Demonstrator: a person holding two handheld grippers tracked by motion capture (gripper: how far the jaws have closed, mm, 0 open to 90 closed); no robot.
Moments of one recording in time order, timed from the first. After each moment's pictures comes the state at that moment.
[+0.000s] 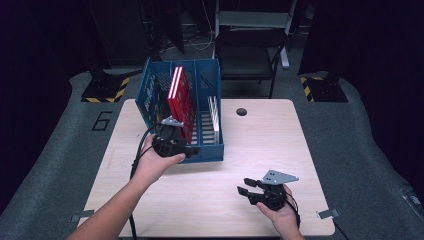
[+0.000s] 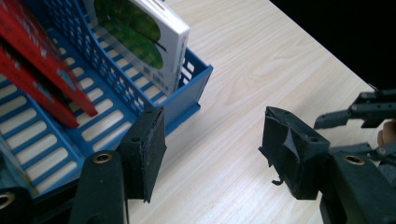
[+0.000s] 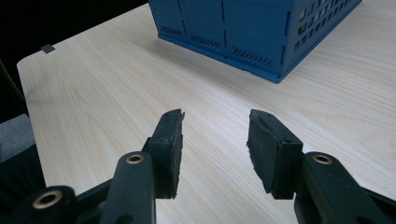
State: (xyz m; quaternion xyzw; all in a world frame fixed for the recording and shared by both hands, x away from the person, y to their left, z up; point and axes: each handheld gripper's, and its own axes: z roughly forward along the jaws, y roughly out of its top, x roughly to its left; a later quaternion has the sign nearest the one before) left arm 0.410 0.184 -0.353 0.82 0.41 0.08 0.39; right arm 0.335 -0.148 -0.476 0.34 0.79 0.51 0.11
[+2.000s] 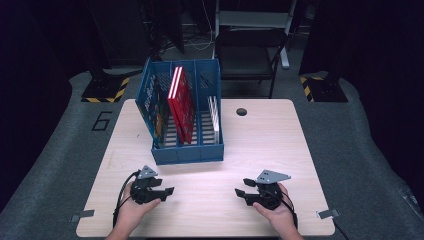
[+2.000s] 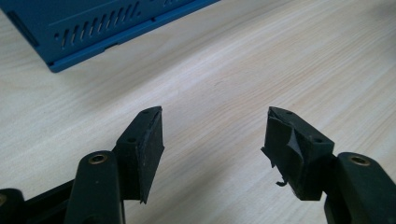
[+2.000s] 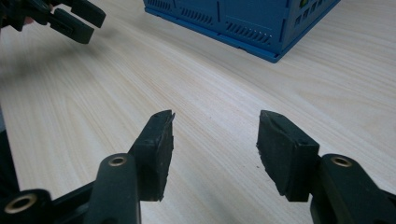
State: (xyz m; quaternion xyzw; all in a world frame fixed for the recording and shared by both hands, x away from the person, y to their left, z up) left arm 0.352 0.261 -0.497 0.80 0.46 0.11 0.37; right arm 0.343 -0.139 -0.487 0.34 0.81 0.46 0.11
